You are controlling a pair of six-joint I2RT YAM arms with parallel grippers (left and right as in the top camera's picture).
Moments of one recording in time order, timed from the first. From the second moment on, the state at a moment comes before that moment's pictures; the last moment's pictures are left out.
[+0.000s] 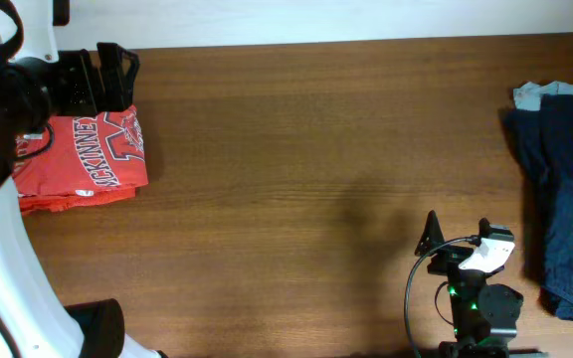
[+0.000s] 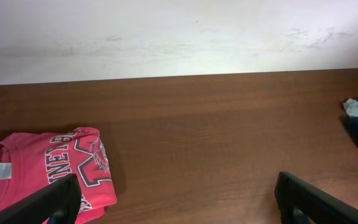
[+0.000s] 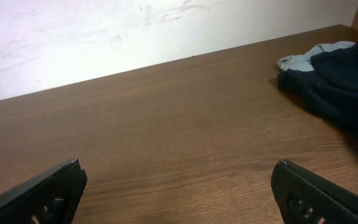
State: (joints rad) left arm 0.10 1.75 2.66 -1.57 0.32 0.03; right arm -0.10 0.06 0.01 -0.08 0.00 0.18
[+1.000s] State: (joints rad) left arm 0.05 0.82 0.86 -0.12 0.28 0.07; right arm -0.10 0.07 0.01 -0.08 0.00 0.18
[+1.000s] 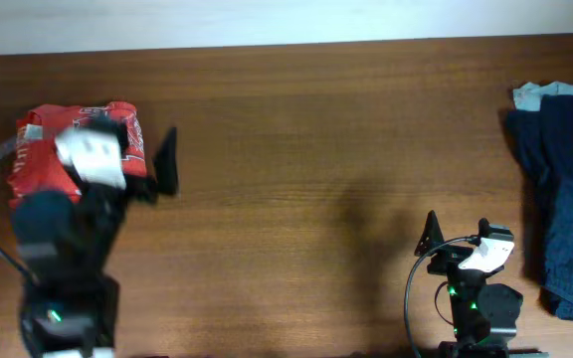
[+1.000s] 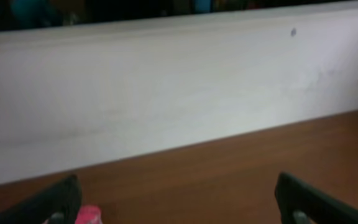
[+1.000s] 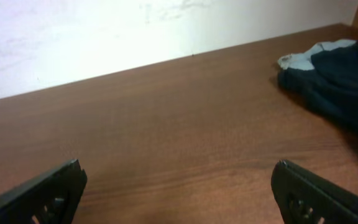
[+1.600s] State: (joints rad) left arm 0.05 0.09 0.05 0.18 0.25 0.06; right arm -0.10 0.07 0.01 -0.07 0.00 0.18
